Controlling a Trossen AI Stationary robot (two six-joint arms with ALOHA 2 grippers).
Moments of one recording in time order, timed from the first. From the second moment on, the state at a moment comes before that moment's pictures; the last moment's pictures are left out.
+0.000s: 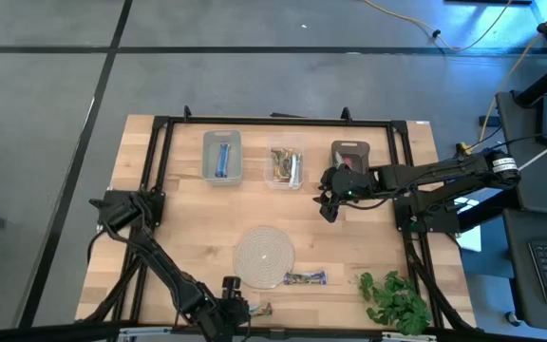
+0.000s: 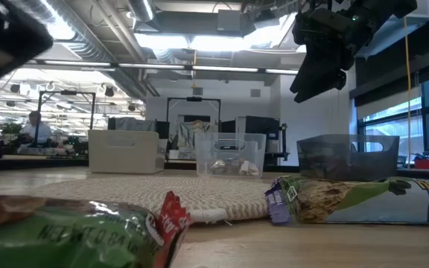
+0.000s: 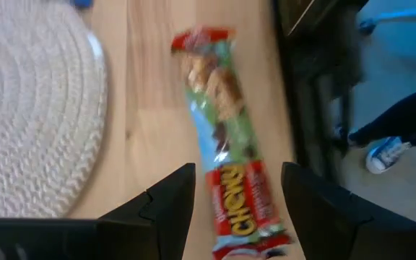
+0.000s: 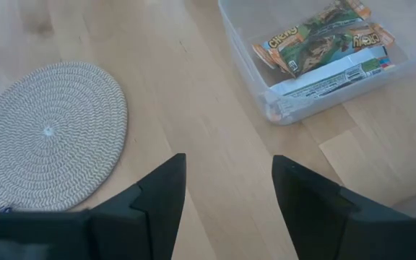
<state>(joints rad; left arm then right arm) -0.84 2.04 1.36 -0.39 -0.39 -0.70 0.06 1.24 0.83 -0.42 0.22 0.47</state>
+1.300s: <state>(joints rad) -0.84 2.02 1.35 -0.58 -0.42 -0.89 0.06 1.24 0.83 -0.43 0.19 0.49</state>
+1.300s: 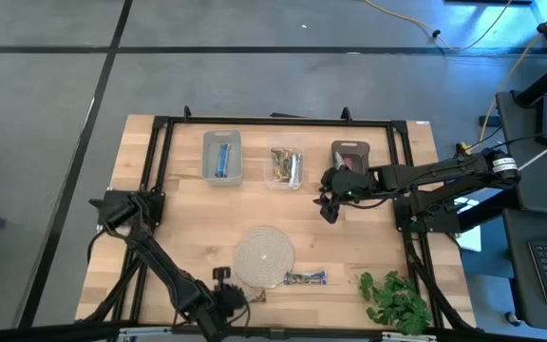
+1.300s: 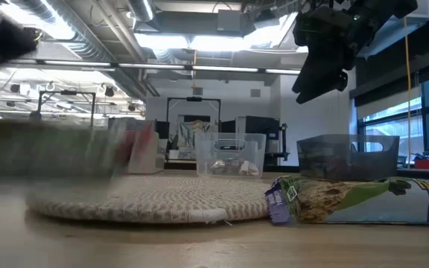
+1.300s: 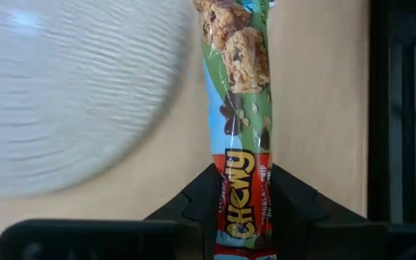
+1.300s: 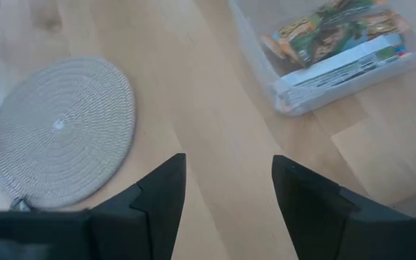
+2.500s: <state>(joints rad) -0.26 1.48 1.36 -0.41 -0.42 0.00 0.19 1.24 0.83 0.24 0.14 -0.17</state>
